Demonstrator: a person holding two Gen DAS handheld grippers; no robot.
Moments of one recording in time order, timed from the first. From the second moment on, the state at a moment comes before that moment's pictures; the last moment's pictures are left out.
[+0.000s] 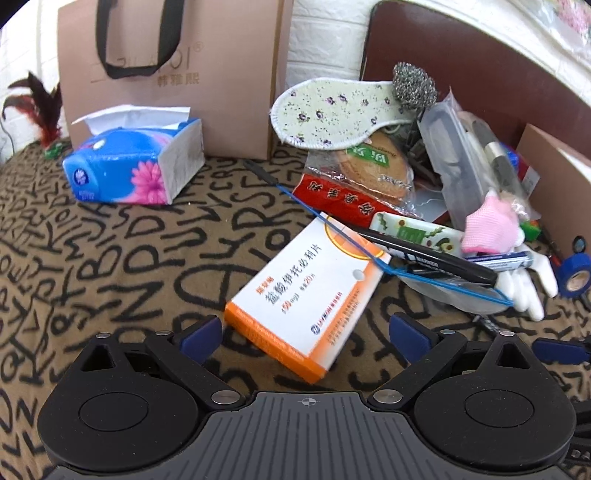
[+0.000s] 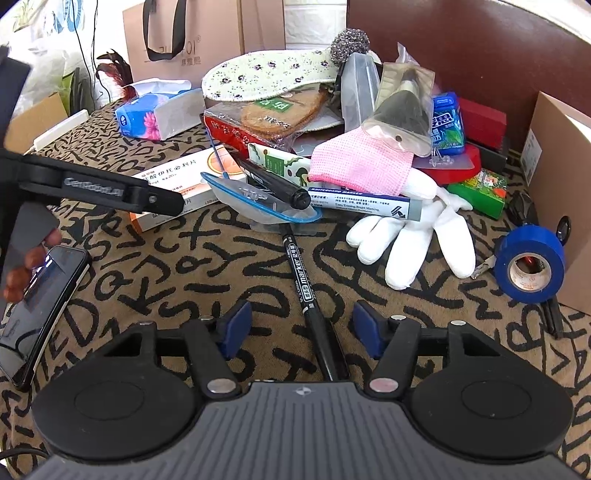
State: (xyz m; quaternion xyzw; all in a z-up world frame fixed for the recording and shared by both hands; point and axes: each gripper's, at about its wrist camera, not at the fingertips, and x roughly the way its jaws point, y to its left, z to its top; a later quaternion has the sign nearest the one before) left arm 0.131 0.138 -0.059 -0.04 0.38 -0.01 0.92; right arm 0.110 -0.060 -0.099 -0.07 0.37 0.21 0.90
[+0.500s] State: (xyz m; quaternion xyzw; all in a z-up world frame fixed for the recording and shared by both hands) left arm 0.139 0.121 -0.066 0.01 0.42 0.03 0.91; right arm 0.100 -0.064 -0.095 -0.08 0.38 0.21 0.90
